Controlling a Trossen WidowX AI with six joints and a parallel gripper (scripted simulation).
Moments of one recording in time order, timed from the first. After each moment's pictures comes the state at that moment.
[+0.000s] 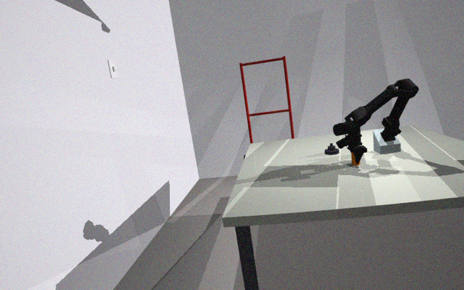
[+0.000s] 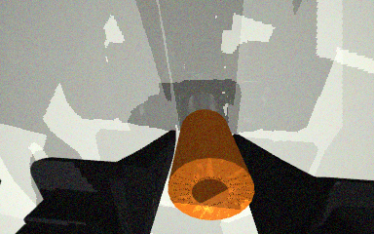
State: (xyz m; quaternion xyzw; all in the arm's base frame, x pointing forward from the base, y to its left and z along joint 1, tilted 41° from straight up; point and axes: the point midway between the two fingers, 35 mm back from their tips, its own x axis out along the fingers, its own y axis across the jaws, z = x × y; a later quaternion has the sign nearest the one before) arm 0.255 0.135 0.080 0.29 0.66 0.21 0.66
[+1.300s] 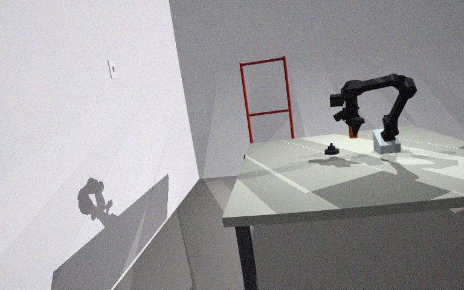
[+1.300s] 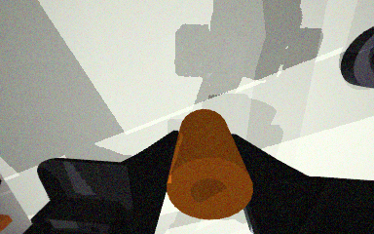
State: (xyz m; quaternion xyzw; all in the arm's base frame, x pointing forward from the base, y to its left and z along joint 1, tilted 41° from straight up) arm 0.250 0.035 0.173 0.29 0.66 0.21 0.66
